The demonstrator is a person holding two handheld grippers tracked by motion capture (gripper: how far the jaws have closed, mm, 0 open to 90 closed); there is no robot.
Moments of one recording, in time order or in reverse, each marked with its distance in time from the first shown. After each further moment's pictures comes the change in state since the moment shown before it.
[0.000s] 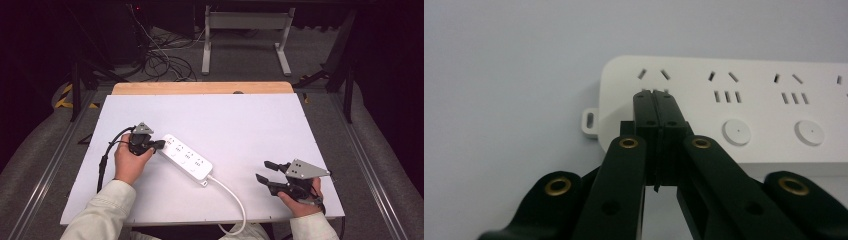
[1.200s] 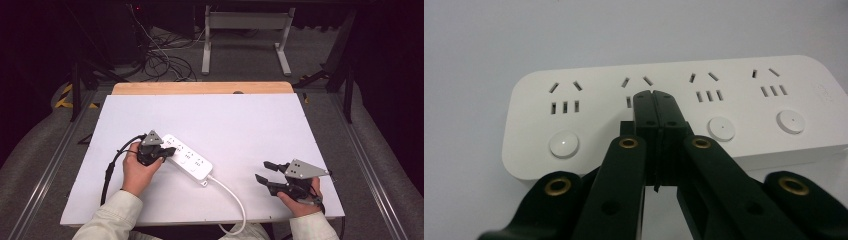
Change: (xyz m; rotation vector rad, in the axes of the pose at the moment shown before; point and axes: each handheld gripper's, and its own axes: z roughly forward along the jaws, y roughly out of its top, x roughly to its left) left arm -0.039 -0.004 0.003 -0.030 -0.053 0.091; right arm 0.000 -0.001 0.002 0.011 0.006 -0.005
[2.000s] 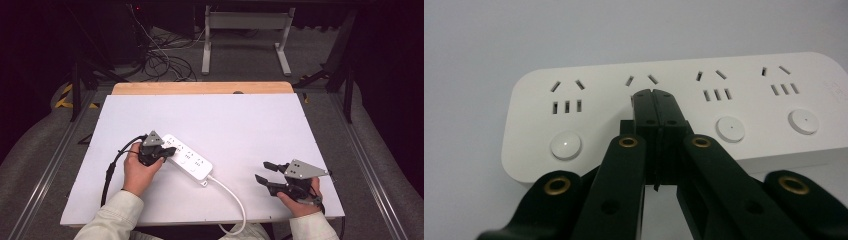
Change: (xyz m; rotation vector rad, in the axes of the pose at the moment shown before) left arm 0.000 -0.002 0.005 -0.005 0.000 0.002; right arm 0.000 0.000 0.001 0.003 0.003 0.001
